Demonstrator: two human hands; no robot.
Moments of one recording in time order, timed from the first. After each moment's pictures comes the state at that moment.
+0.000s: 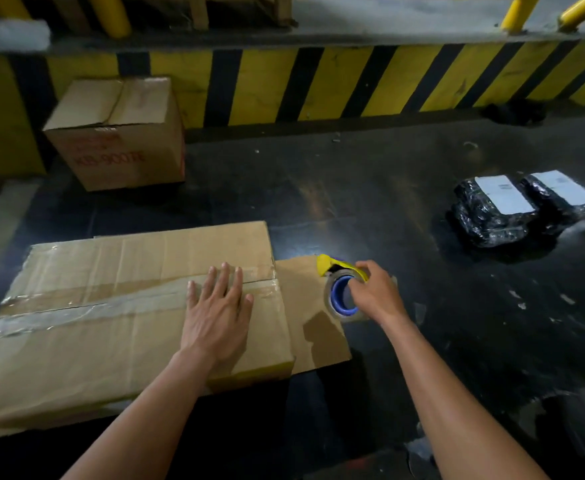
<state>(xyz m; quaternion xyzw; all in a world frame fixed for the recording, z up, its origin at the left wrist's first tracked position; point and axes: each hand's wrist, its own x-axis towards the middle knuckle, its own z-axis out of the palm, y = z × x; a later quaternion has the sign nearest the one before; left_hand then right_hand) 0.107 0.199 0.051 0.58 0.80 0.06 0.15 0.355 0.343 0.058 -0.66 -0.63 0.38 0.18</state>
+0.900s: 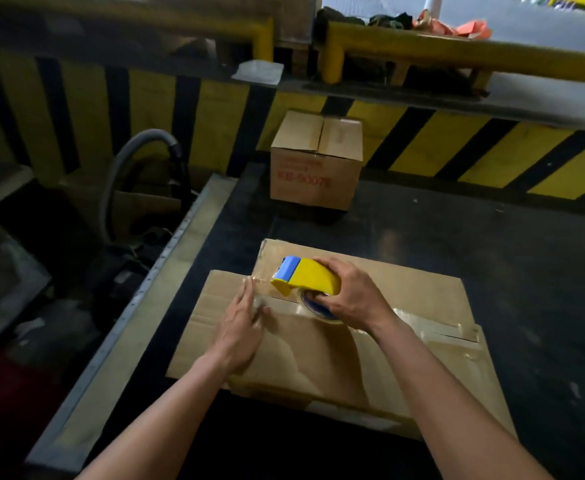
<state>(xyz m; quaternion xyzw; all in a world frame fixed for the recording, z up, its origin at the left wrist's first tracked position) -0.147 0.031 0.053 0.35 0.85 0.34 0.23 -0.001 0.203 0.127 -0.27 -0.91 0.30 0.13</state>
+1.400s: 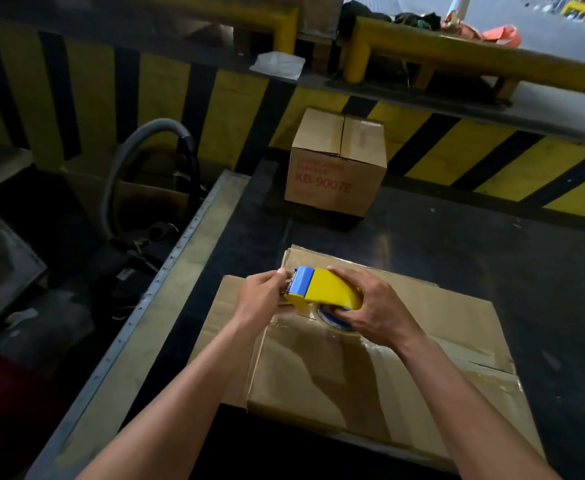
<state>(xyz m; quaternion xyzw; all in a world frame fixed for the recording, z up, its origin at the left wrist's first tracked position) -0.196 0.073 0.091 0.13 0.67 0.63 0.37 -0.033 0.207 0.121 -0.22 -0.93 0.28 0.14</state>
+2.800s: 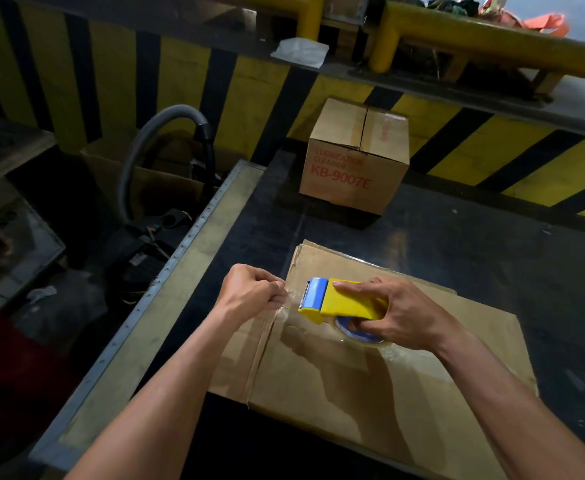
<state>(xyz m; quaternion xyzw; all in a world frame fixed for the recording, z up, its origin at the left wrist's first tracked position) -0.227 0.057 0.085 0.15 0.77 0.52 0.34 -0.025 0.238 0.138 -0.15 -0.96 0.25 -0.01</state>
